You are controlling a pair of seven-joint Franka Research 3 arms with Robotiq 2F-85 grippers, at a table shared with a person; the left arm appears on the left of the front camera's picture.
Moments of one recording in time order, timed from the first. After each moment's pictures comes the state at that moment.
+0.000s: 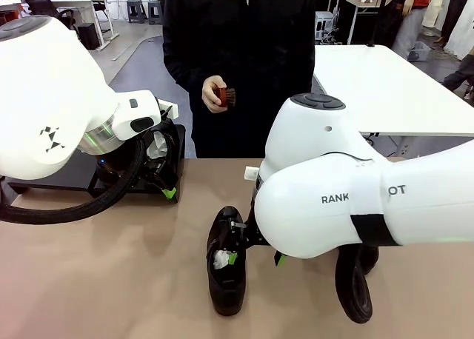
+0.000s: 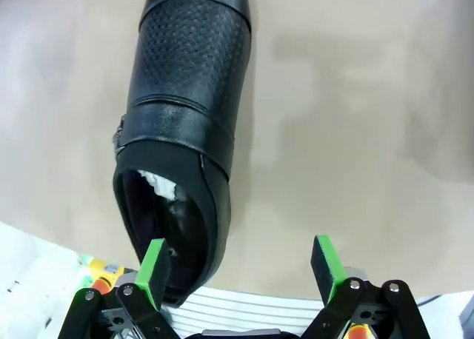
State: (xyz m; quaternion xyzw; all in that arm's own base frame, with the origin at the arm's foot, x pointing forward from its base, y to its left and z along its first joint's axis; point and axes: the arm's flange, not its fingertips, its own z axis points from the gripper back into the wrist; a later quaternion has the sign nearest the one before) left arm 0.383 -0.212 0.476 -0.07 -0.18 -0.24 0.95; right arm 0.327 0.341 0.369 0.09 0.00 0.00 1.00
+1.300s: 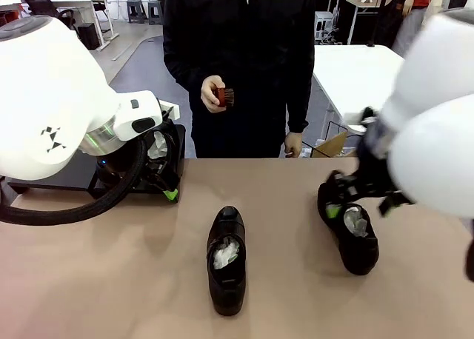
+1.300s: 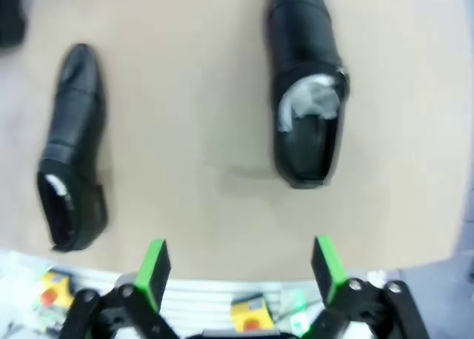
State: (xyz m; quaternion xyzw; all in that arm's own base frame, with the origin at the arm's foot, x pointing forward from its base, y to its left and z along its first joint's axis) left arm 0.378 -0.218 0.475 -0.08 -0.17 -0.24 0.95; right arm 0.317 0.173 0.483 0.02 -0.10 -0.02 0.99
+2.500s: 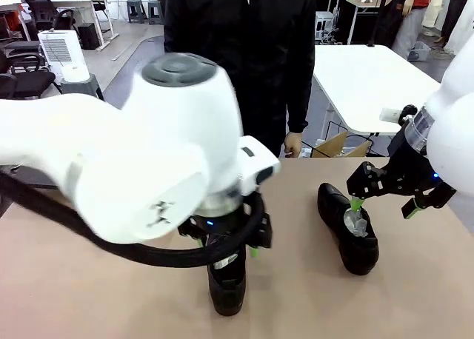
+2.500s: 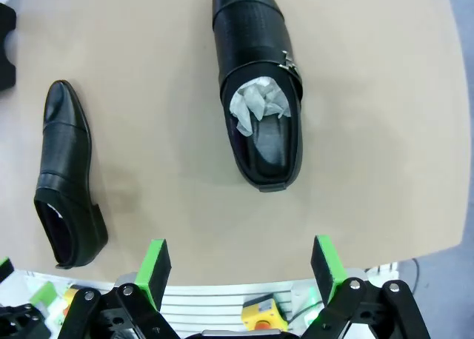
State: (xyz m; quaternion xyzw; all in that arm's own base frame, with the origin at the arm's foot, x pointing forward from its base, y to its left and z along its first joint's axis) left arm 0.273 -0.394 0.448 -0.04 -0.10 -0.12 0.99; right arm 0.323 0.135 0.480 0.05 -0.10 -0.09 0.99
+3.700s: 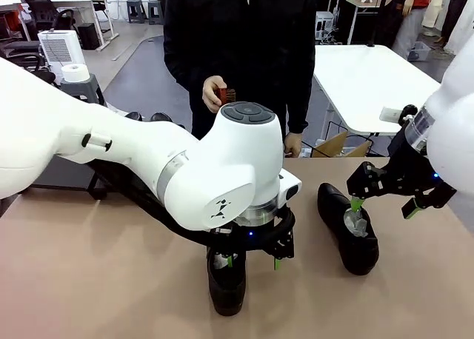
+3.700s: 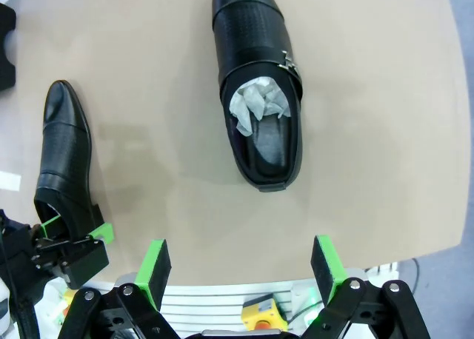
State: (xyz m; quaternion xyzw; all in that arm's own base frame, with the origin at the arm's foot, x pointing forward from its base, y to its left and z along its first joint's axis) left arm 0.329 -0.435 0.366 -0.04 -0.03 -0.08 1.00; right arm 0.323 0.135 0.480 0.05 -0.10 -0.09 0.99
